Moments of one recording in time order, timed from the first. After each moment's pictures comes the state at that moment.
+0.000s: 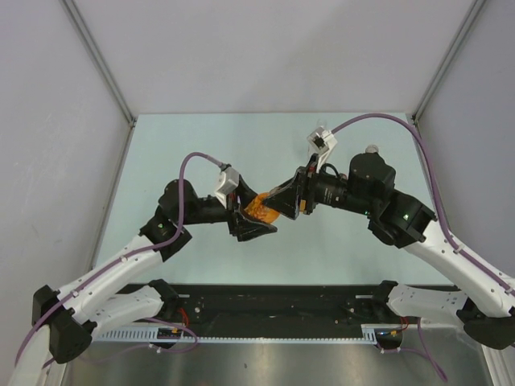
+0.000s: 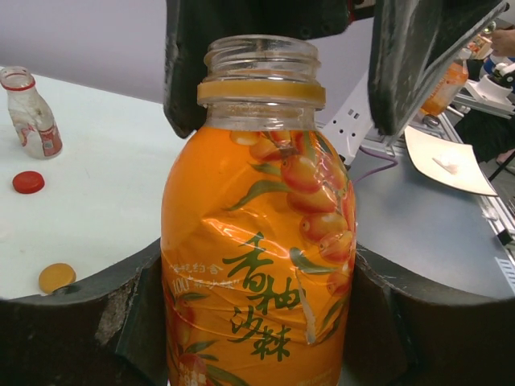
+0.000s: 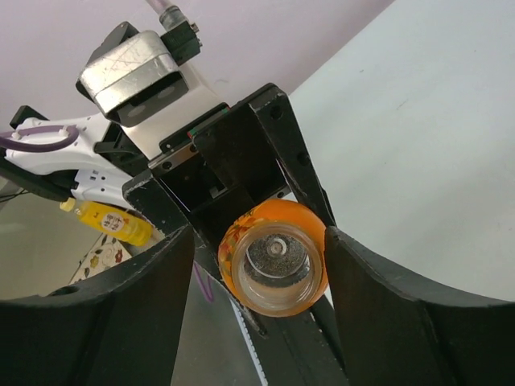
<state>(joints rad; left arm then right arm) -0.73 0.94 0.76 0.27 0.79 -0.30 0.89 1.04 1.28 -0.36 -0.29 0.52</state>
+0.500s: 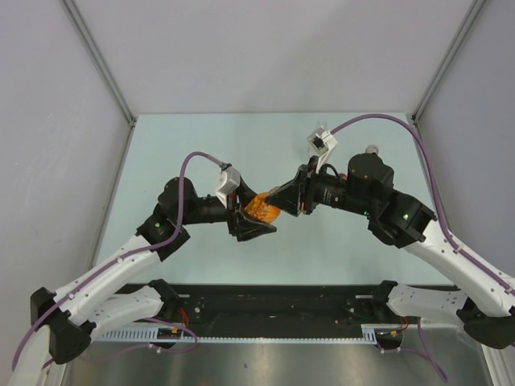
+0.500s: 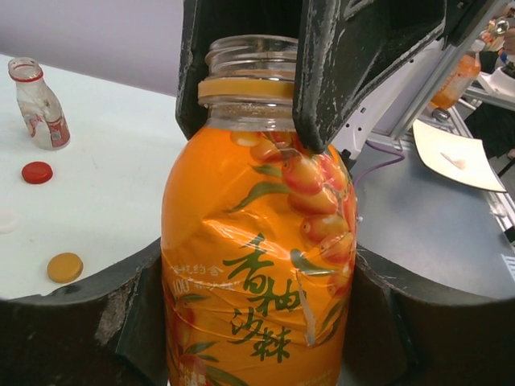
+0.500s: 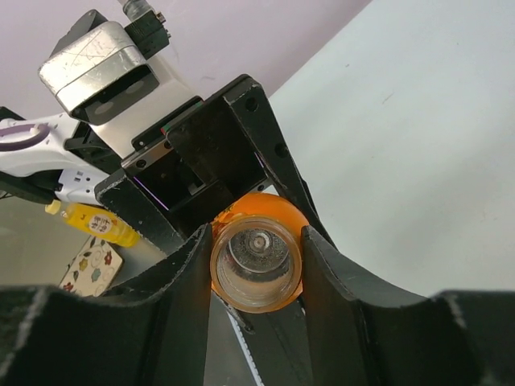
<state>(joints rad) -0.73 0.93 0.78 0.19 0.76 -0.27 0.90 1.04 1.28 -0.39 -0.26 0.51</state>
